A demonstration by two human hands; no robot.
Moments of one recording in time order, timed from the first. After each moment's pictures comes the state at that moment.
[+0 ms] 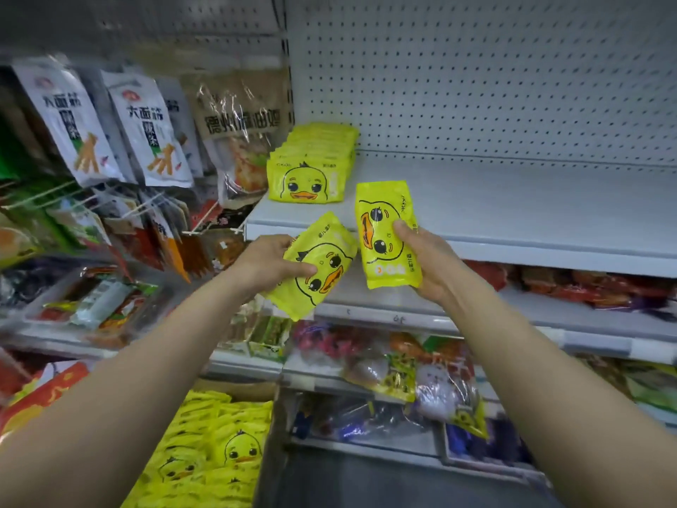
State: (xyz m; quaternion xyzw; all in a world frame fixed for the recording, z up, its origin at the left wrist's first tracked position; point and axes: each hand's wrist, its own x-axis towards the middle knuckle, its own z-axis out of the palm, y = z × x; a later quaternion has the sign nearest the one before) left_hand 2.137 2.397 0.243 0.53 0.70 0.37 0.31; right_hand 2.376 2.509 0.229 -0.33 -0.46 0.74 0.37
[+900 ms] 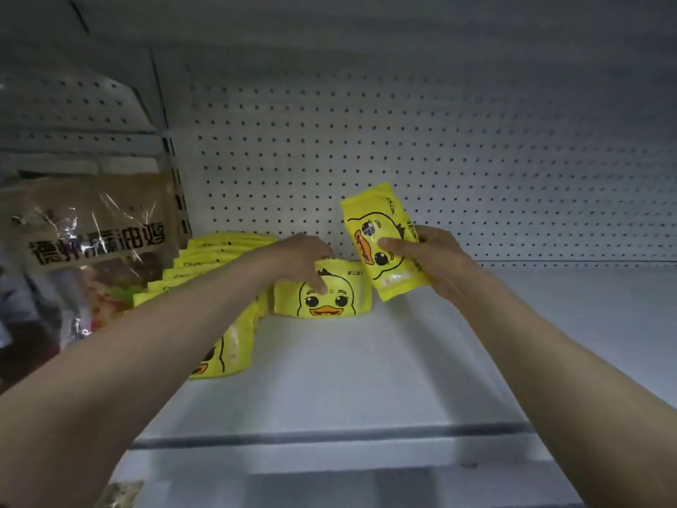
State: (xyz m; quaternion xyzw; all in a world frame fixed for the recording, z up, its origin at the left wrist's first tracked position) left_hand 2.169 2.756 0.340 0.77 0.62 0.07 0.10; right_hand 2.407 2.773 0.332 -0.42 -0.60 0.51 0.45
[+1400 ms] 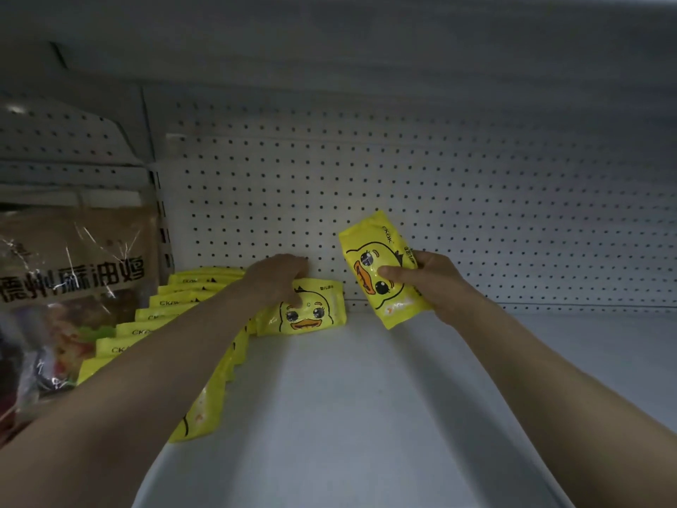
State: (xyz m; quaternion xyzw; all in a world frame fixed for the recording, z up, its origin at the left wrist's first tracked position) left_hand 2.142 2.815 0.327 0.73 0.68 0.11 -0.01; right_hand 2.419 2.827 0.341 -0.43 -0.62 0.49 0.44
